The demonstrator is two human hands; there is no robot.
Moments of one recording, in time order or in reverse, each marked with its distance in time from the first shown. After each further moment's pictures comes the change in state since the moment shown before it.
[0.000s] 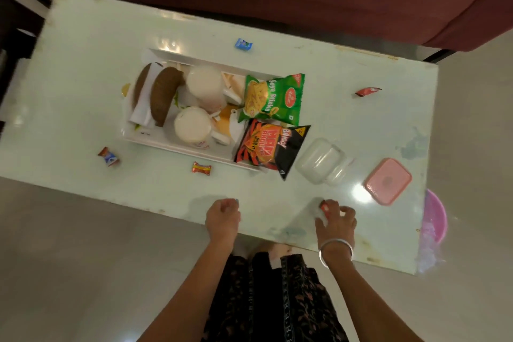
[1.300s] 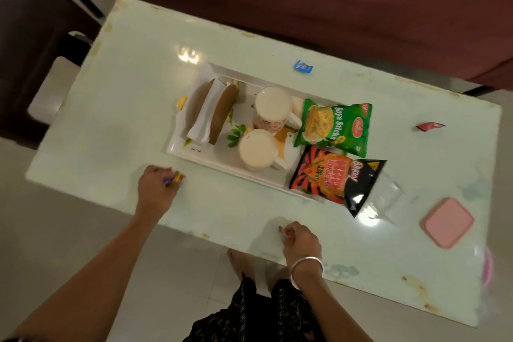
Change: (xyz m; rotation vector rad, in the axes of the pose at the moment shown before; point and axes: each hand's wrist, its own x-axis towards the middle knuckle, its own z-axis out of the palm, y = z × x) left_hand 0.186 0.081 -0.198 0.630 0.235 0.662; right_hand -0.051 -0.147 0.093 0.030 -0.210 -0.164
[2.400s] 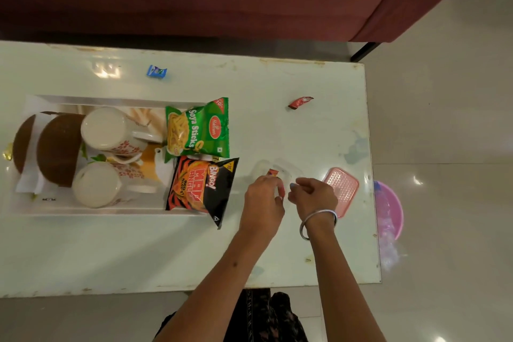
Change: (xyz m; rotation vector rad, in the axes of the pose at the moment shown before) left_hand -0.188 0.343 0.192 -0.081 -0.506 0.476; right_hand 0.074 0.112 -0.207 0.659 0.355 0.348
